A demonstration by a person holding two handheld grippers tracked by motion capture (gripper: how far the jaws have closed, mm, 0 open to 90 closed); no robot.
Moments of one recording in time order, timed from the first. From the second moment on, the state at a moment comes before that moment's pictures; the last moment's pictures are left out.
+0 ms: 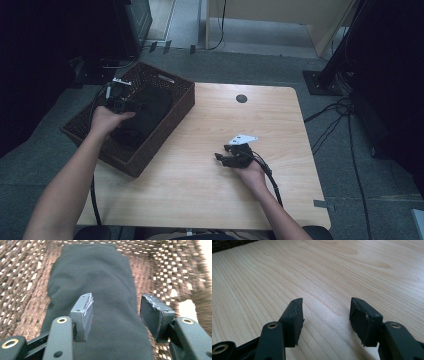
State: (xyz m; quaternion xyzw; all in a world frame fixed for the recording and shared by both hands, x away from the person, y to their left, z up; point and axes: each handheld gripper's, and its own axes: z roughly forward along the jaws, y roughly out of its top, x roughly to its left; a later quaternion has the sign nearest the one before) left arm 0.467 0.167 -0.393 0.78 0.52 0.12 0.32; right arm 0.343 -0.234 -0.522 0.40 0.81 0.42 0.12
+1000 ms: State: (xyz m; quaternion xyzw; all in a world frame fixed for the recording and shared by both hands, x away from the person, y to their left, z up) left arm 0.409 0.100 -0.395 0.82 0.45 0.12 0.33; right arm 0.341 -0.234 -0.522 0.40 0.81 0.42 0.12
